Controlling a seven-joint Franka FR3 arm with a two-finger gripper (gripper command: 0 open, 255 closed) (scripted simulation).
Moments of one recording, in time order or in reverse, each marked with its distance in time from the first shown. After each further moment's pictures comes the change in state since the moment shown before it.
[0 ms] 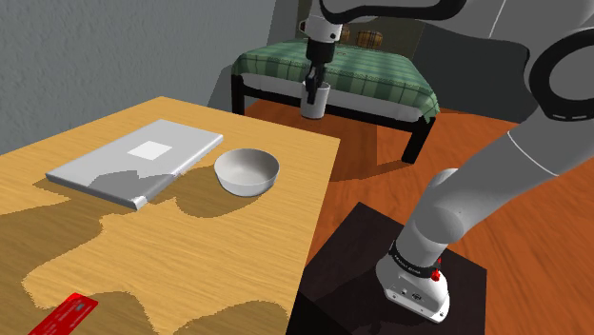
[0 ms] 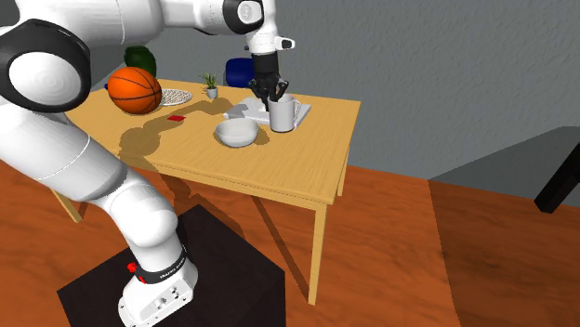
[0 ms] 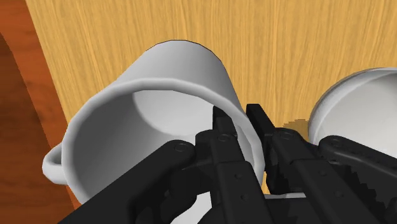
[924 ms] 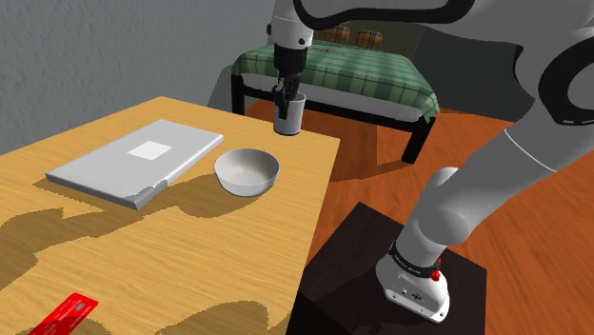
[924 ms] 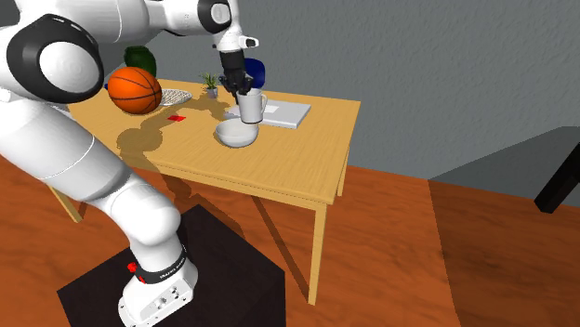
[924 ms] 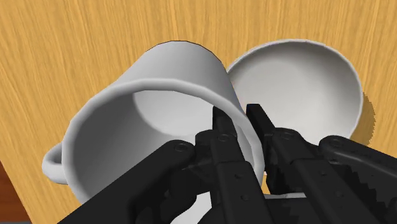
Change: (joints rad) arm 0.091 0.025 0.188 0.012 0.055 0.004 0.262
